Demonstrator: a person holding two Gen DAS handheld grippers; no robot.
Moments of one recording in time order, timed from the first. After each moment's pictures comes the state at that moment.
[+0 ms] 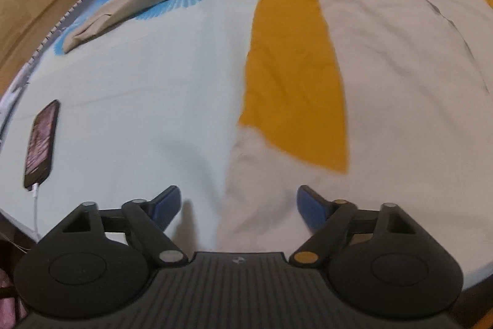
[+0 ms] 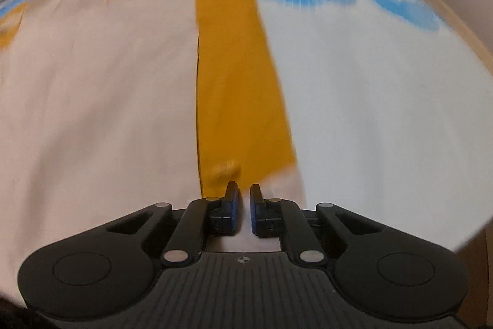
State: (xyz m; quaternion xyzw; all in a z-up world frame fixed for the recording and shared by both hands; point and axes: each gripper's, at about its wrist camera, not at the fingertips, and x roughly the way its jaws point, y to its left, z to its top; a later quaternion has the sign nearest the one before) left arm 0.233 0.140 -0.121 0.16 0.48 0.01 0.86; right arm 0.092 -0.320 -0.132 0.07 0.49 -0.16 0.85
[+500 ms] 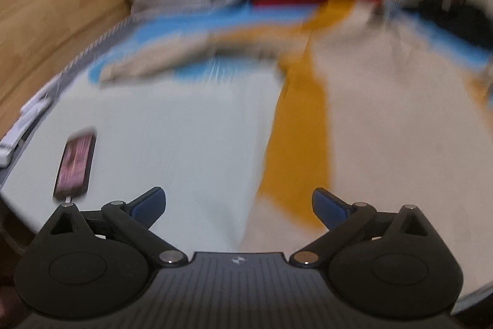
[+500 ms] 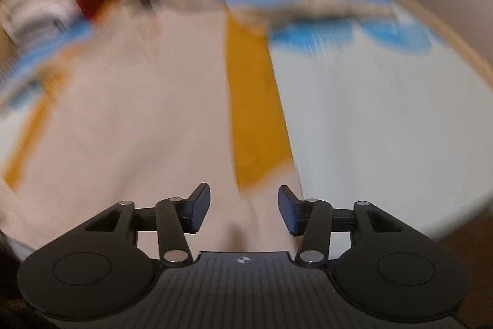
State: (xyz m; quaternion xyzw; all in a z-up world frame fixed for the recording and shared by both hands) left arm 0.199 0.160 0.000 0.05 0.37 0.01 0.93; right arm 0.029 -0.315 -0.013 0.13 0.40 -0.11 0.90
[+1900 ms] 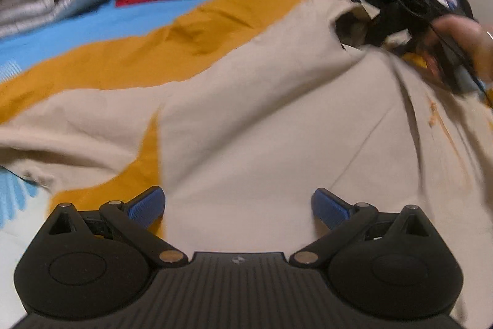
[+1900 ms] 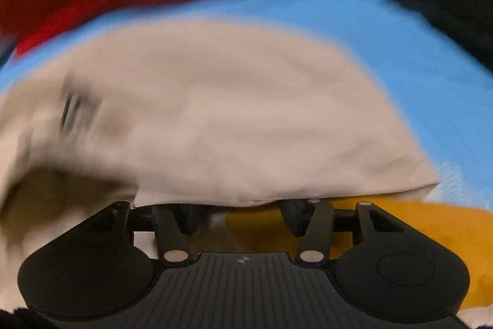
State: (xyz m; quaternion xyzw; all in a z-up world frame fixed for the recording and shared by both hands) left arm 0.586 -0.001 -0.172 0.06 0.40 -0.14 0.90; right arm 0.721 -0.320 -0.146 0.08 0.45 -0.14 0.88
